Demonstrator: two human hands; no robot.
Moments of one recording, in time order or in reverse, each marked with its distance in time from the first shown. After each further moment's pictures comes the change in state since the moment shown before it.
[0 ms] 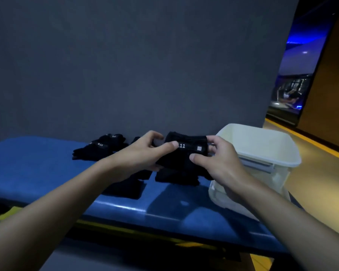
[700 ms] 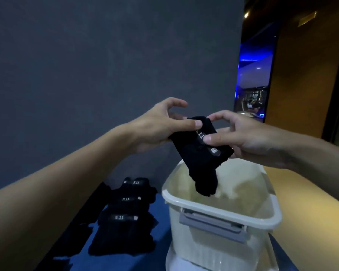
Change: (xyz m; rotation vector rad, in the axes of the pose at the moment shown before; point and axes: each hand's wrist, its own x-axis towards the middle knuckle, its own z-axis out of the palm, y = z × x) left_hand 0.173 0.125 0.090 -0.147 -0.259 0.304; right_hand 0.124 -0.040 -0.166 0.014 -0.310 0.108
